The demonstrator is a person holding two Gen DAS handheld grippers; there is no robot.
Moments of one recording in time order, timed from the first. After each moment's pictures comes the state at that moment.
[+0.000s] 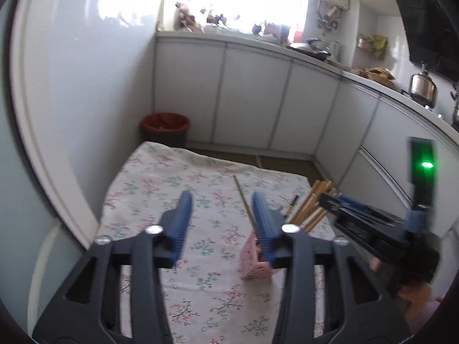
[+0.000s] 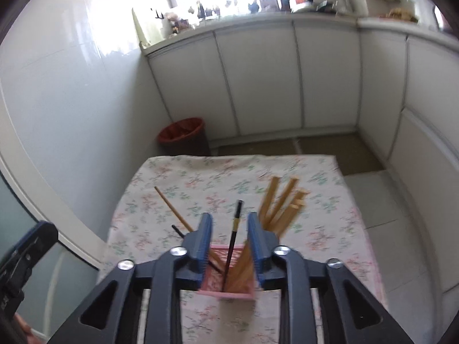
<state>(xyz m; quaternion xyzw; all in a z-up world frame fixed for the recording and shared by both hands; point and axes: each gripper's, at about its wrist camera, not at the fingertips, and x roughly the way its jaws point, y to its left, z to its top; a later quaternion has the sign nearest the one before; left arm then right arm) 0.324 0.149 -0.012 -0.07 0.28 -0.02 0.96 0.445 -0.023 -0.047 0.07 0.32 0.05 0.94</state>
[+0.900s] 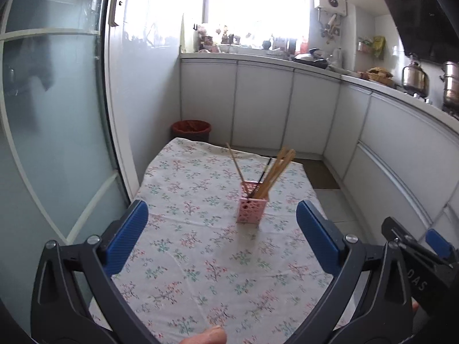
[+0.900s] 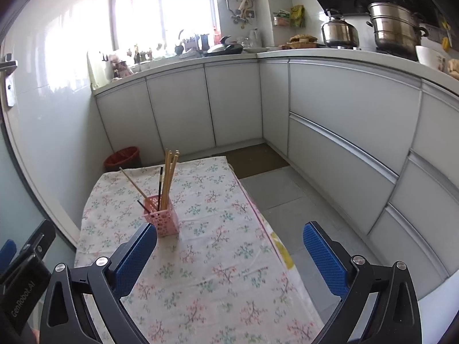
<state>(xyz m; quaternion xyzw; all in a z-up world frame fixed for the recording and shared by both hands) 0.133 0.089 0.018 -0.05 0.25 0.05 0.96 0.168 -0.090 0.002 0.09 0.28 -0.12 0.95</state>
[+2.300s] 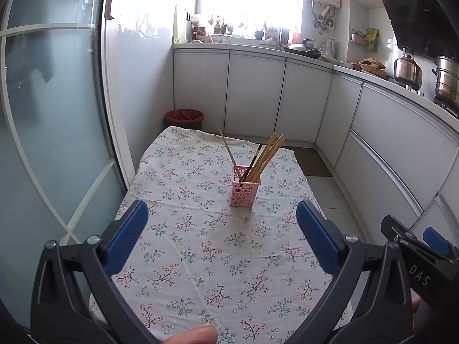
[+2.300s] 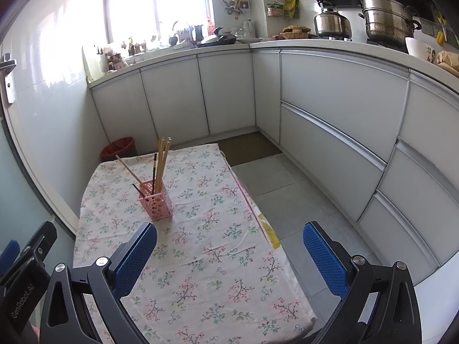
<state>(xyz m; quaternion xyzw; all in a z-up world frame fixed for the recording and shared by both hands) 0.113 0.084 0.017 -0.04 0.28 0.03 0.96 0.147 -0.098 0.006 0.09 0.30 -0.13 0.94</state>
